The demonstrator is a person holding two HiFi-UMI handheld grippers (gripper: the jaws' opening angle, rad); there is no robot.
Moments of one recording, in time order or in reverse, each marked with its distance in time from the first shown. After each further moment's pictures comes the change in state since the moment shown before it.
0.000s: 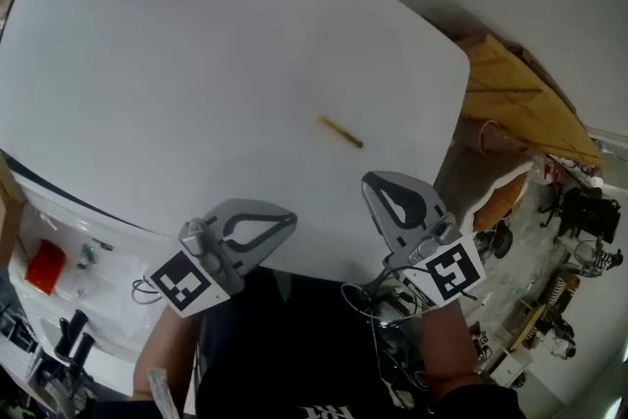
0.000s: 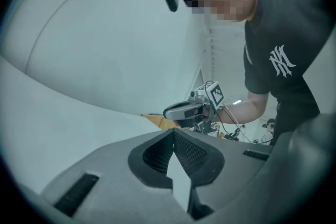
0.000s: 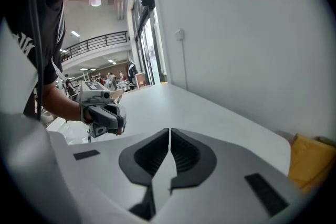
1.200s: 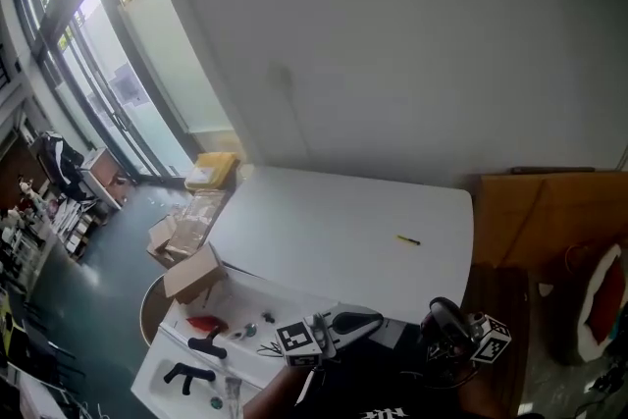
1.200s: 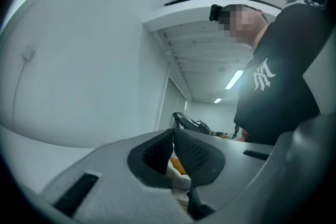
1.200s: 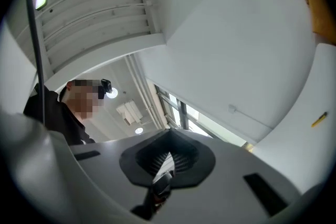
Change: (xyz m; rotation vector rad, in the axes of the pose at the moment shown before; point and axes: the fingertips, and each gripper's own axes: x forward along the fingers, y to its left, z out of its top) left arm -0.103 -0.422 0.146 0.167 -0.102 -0.089; right arm -0.398 0.305 0.091 0.565 -1.072 0.712
